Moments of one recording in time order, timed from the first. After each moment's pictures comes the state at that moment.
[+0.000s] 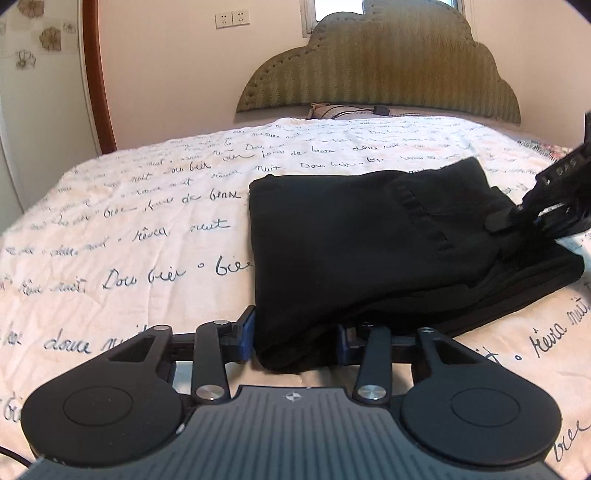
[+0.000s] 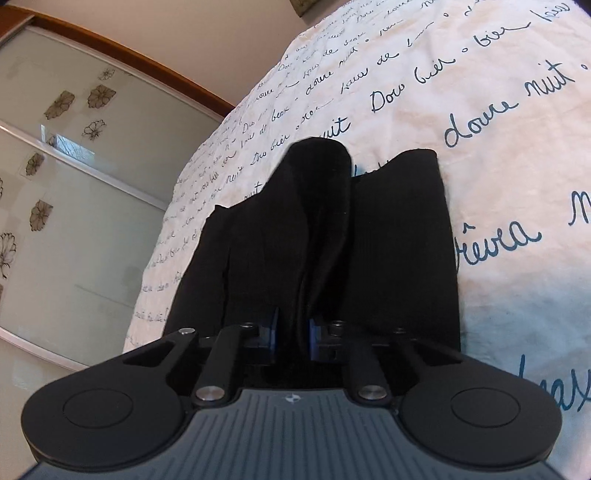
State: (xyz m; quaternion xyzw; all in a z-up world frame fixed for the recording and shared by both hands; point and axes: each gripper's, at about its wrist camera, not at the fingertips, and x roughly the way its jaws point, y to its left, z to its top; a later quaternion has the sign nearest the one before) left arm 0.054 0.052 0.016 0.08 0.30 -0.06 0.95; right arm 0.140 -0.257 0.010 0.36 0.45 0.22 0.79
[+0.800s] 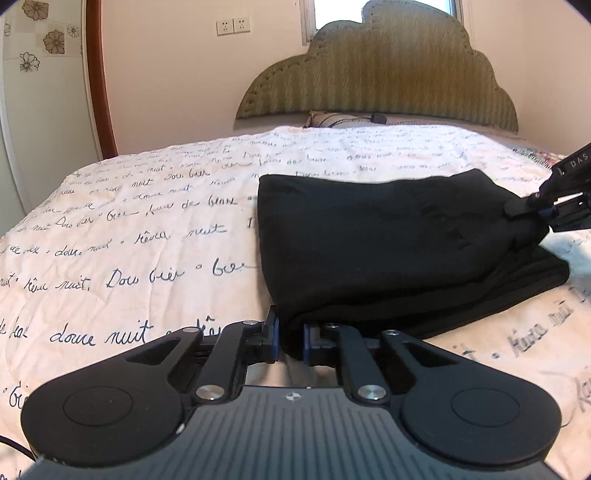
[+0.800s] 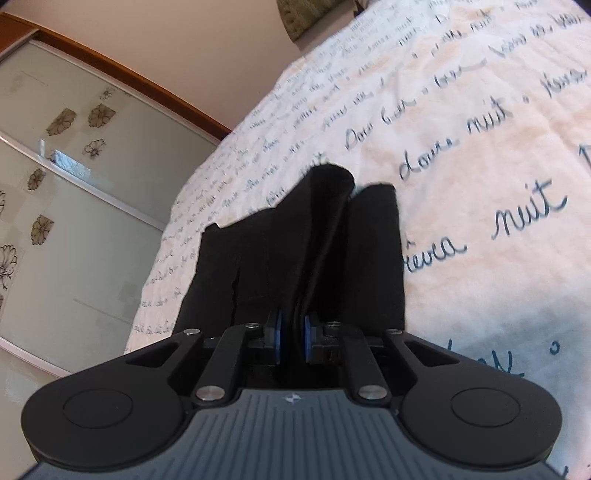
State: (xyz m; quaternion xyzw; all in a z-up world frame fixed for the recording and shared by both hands) left arm 0.039 0.053 0.025 0.07 0.29 -0.07 0.95; right arm 0.111 -0.294 0.032 0.37 0.41 0.20 0.81
